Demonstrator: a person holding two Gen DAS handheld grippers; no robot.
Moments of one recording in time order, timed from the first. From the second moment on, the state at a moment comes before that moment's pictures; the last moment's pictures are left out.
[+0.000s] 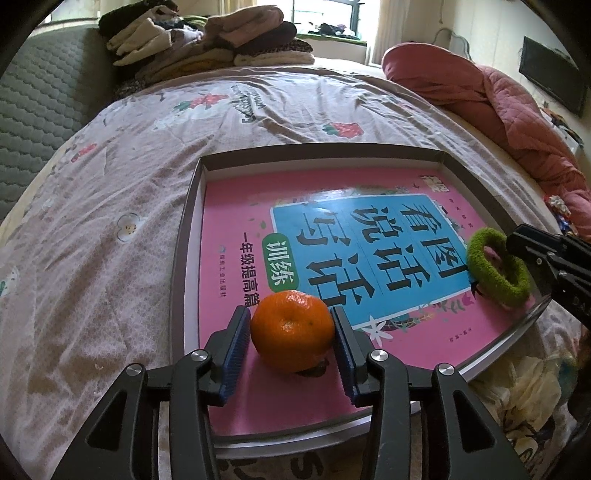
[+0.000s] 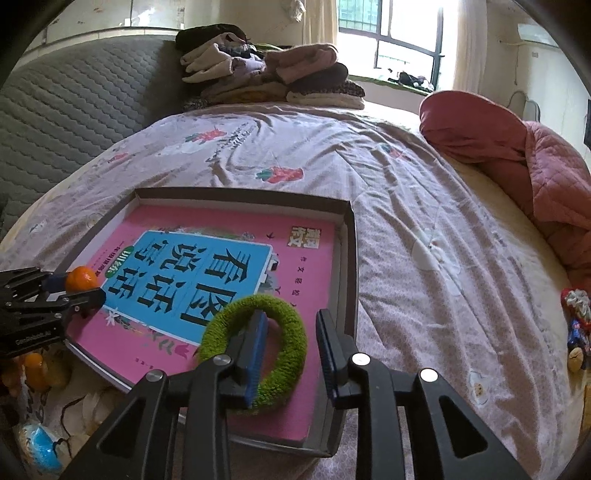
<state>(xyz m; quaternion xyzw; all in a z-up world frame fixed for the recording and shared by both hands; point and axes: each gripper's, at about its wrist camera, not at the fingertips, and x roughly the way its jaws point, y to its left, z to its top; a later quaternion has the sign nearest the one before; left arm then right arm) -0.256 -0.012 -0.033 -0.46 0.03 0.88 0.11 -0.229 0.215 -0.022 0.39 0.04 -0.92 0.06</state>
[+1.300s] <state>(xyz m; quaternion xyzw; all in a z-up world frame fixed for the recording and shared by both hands) -0.204 -0.018 0.052 -0.38 0.00 0.92 0.10 -0.188 0.195 0.040 0.32 0.04 -0.94 0.12</state>
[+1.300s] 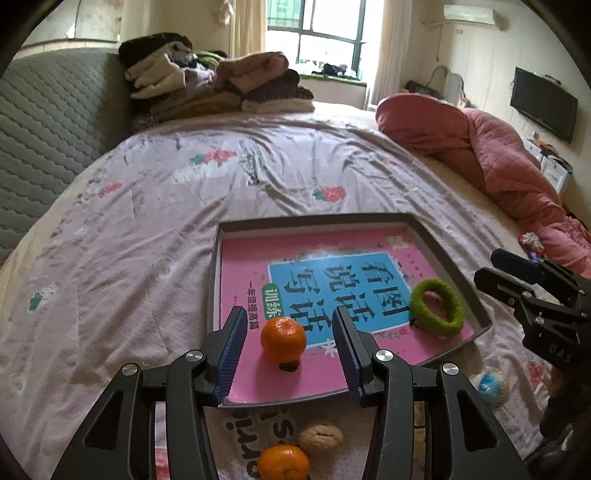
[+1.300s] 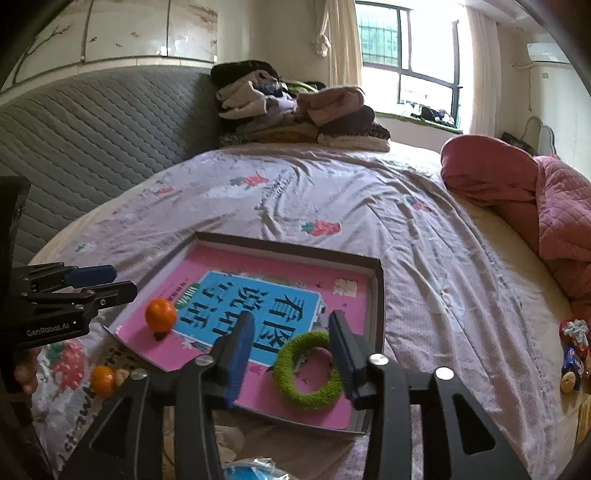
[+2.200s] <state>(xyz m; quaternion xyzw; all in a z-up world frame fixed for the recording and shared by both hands) -0.125 -0.009 0.084 -0.31 0.02 0.95 0.09 -0.126 0.195 0.065 0.27 0.02 -0.95 0.15</state>
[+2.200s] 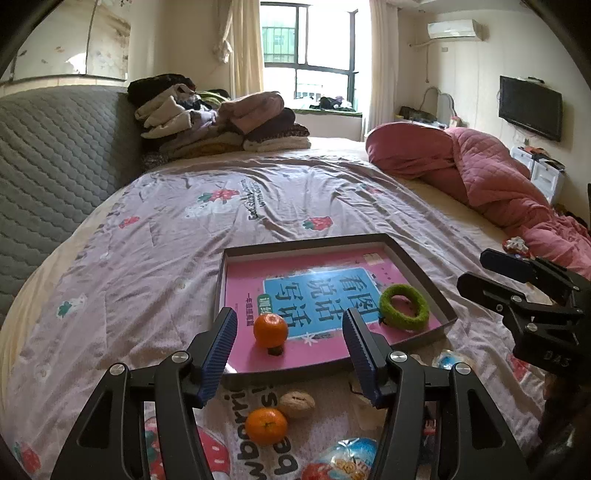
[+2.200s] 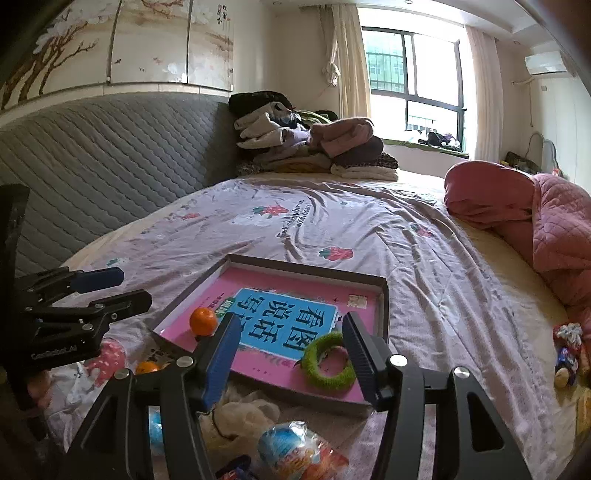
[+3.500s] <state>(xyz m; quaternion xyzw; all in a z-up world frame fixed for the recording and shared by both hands) -0.057 0.005 0.032 -0.33 0.05 0.94 0.11 -0.082 0.204 0.027 0.31 0.05 -0.94 0.14</state>
